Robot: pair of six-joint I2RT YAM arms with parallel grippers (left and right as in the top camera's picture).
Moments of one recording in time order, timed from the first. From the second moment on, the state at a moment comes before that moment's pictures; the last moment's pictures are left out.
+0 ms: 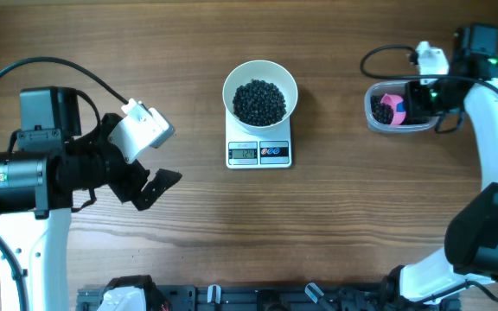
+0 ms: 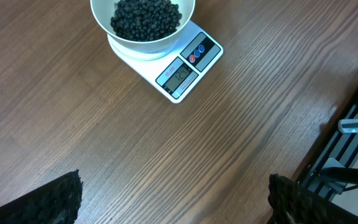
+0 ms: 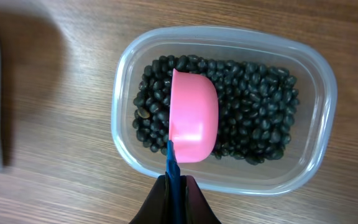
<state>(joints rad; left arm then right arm) 0.06 1.18 1.43 -1.43 0.52 0.82 -0.23 1.76 1.48 -1.01 -0.23 -0.31</state>
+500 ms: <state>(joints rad) 0.06 1.18 1.43 -1.43 0.52 0.82 -0.40 1.78 1.48 -1.06 -0.50 -0.29</state>
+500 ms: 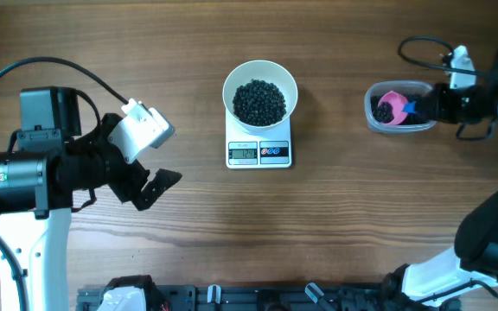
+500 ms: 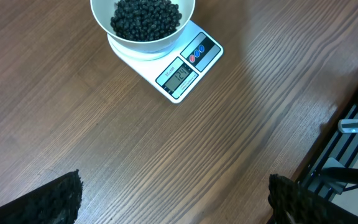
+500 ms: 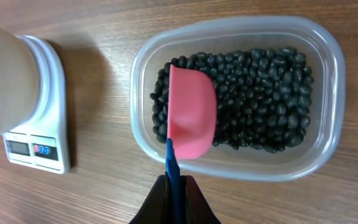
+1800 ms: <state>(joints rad) 0.06 1.18 1.43 -1.43 0.52 0.82 0.18 1.63 1.49 -0.73 -0.54 -0.06</state>
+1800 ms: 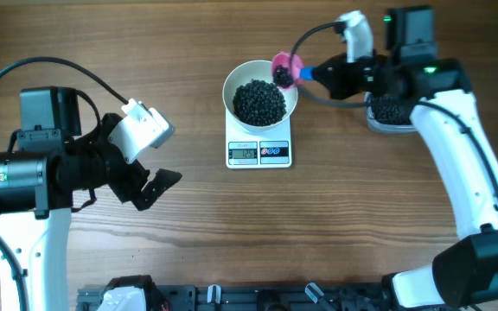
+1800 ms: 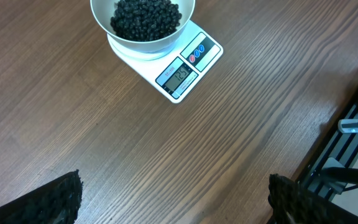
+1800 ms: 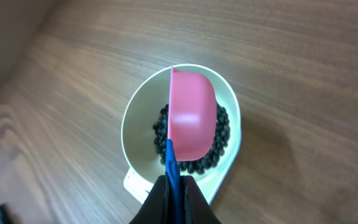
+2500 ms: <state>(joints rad) 0.06 1.18 1.43 -1.43 0.52 0.82 0.43 1.63 1.49 -0.64 -0.02 -0.37</state>
